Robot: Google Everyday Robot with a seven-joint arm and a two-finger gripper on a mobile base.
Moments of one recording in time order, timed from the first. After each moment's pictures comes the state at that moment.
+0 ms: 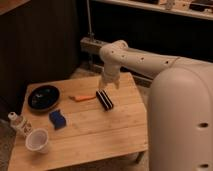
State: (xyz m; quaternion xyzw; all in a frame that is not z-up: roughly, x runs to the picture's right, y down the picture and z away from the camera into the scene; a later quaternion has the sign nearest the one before) arm 0.022 -0.016 0.818 -0.27 0.14 0.59 0.75
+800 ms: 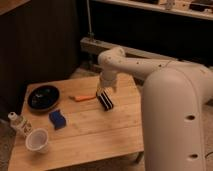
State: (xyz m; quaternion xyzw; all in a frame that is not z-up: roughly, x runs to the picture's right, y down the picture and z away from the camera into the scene) arm -0.006 0.025 0.856 -0.27 0.15 0.59 0.75
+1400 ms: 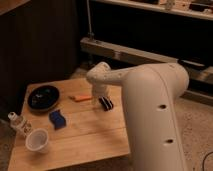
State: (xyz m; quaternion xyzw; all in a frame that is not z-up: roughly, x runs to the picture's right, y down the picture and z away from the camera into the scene) arm -0.030 0.062 0.901 -0.22 0.18 0.58 0.76
